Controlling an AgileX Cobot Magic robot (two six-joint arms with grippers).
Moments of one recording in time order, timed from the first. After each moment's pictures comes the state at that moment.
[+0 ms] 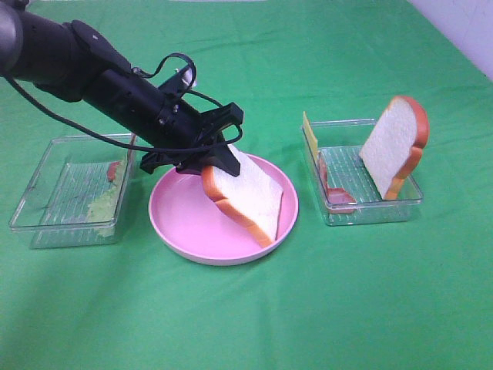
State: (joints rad) left arm -0.40 2.14 -1.41 -0.97 0.70 0.36; right arm 0.02 -0.01 -0.51 0.17 1.08 -0.24
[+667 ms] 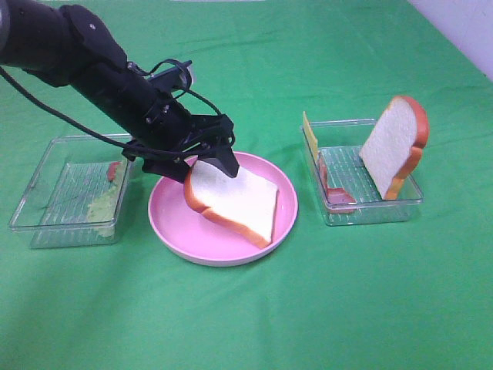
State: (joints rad) left arm -0.41 2.08 -1.41 -0.70 0.71 0.31; right arm 0.02 -0.01 -0.51 0.17 1.08 -0.24
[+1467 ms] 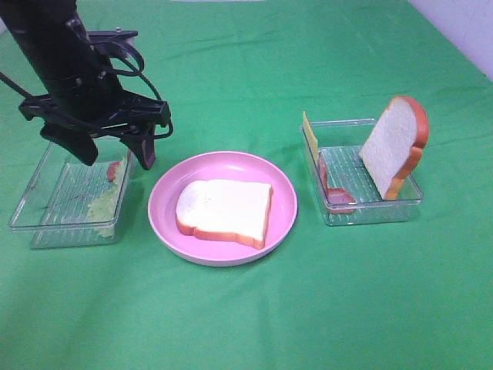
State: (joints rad) left arm -0.41 1.89 -1.43 -0.07 0.99 -0.21; right arm 0.02 -0.01 -0.51 0.17 1.08 -0.24
